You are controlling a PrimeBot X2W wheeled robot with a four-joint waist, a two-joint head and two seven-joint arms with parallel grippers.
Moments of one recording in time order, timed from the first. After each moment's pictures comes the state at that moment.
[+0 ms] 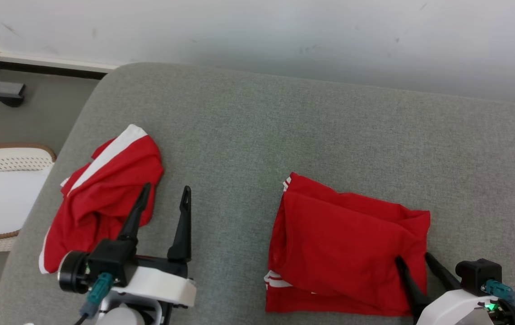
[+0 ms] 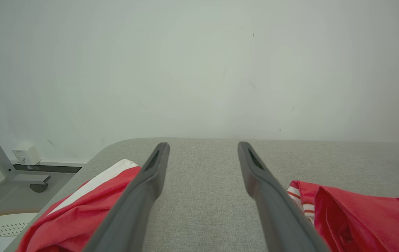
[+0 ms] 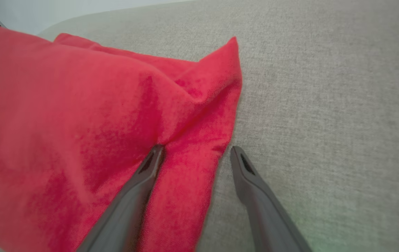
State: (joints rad) left arm -0.23 0.25 -0.38 0.04 -0.28 0.27 -0.25; right arm -0.15 -0.10 0.16 0.35 0.37 0.13 0.08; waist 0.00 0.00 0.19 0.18
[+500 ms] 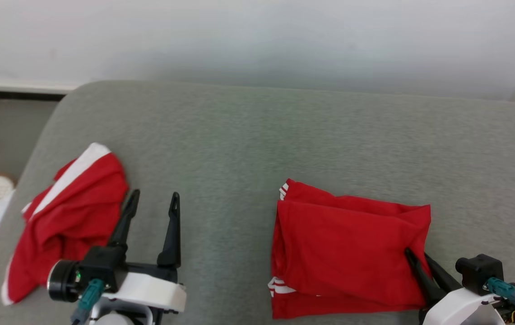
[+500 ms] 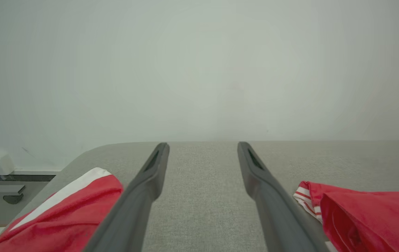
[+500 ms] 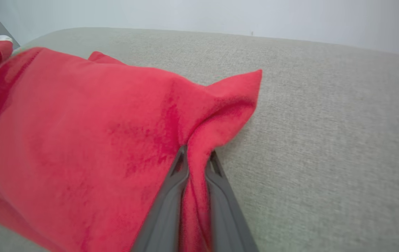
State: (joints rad) left arm -0.21 0.26 -0.36 0.05 -0.28 0.27 -0.26; right arm -0.17 -0.20 0.26 0.32 0.38 0.13 0.02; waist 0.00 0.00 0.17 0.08
